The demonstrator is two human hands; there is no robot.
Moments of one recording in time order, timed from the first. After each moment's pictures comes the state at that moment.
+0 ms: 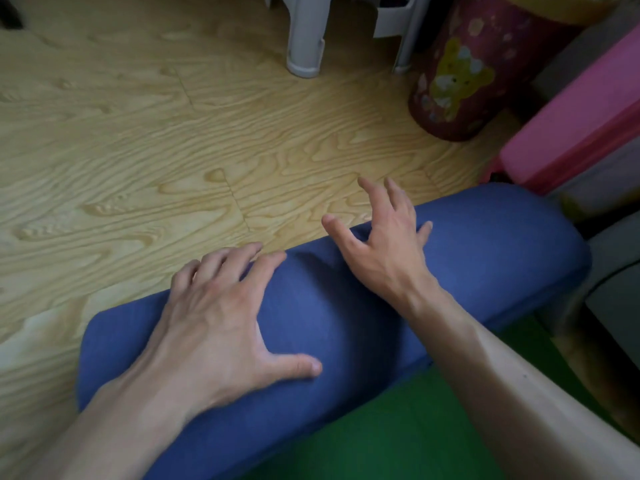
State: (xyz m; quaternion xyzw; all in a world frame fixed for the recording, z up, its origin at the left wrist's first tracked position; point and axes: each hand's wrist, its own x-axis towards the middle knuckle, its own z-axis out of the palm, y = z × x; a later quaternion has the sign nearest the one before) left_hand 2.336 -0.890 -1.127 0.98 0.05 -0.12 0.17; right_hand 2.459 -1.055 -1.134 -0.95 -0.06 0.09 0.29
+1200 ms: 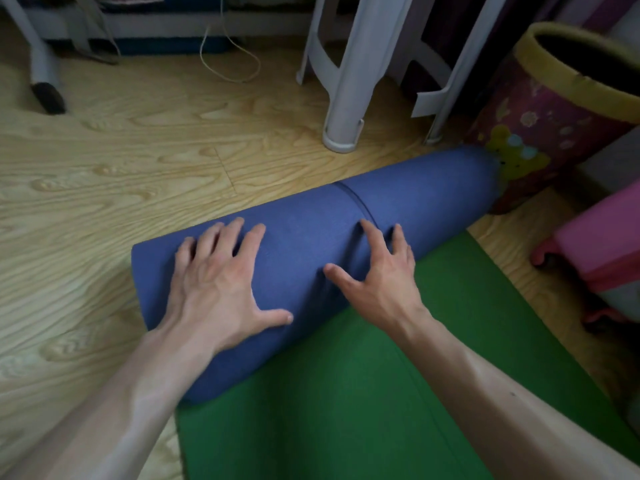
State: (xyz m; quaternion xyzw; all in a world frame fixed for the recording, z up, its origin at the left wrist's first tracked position) left_hand 2.484 -0.738 -1.182 0.99 0.09 0.00 0.09; right_hand 2.554 -0.937 -1.170 -0.96 -0.03 0.11 0.26
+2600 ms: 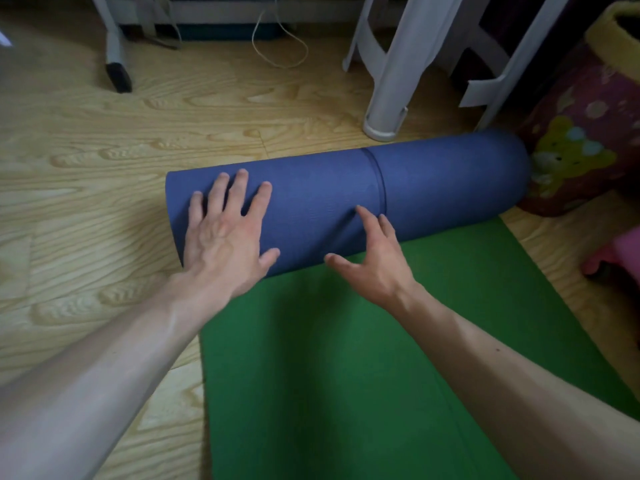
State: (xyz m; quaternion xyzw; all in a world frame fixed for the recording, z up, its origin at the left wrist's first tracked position) left_hand 2.489 -0.713 -1.201 0.99 0.15 0.04 -0.02; right_hand 2.562 -0.917 -1.197 -0.92 -0.13 0.18 0.32
